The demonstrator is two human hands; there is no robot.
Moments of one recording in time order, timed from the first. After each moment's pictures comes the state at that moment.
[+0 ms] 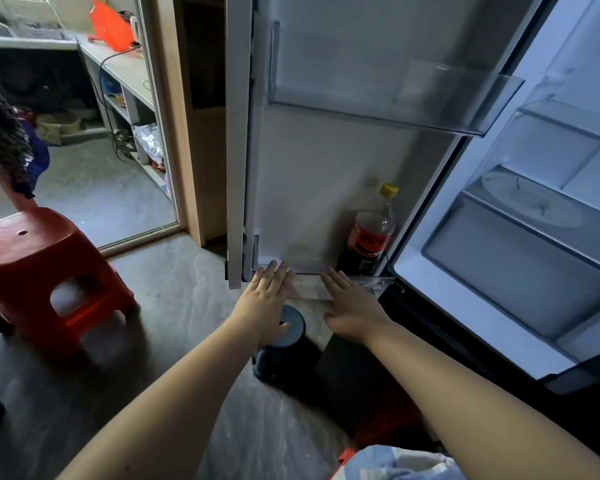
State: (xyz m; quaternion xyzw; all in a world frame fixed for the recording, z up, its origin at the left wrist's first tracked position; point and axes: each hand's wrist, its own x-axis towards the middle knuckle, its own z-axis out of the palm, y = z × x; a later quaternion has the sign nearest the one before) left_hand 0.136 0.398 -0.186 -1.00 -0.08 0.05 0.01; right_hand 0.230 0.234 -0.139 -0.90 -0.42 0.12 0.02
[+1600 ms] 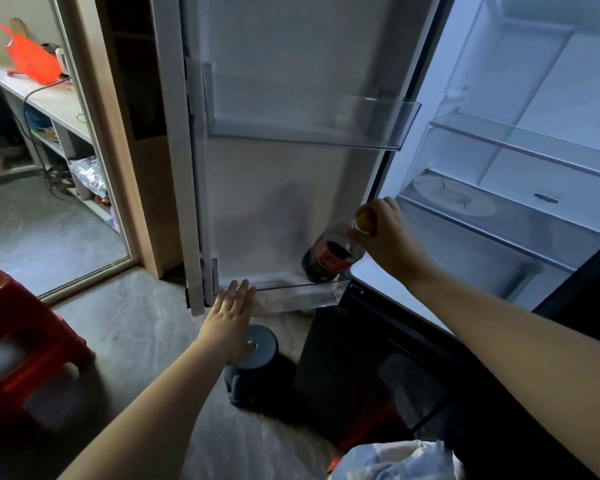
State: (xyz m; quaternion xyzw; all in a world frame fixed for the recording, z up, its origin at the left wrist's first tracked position) left_hand 0.136 0.398 -0.187 -0.99 -0.08 0.06 -0.02; right_hand 0.270 0.174 -0.016 -0.88 -0.32 -0.17 0.30
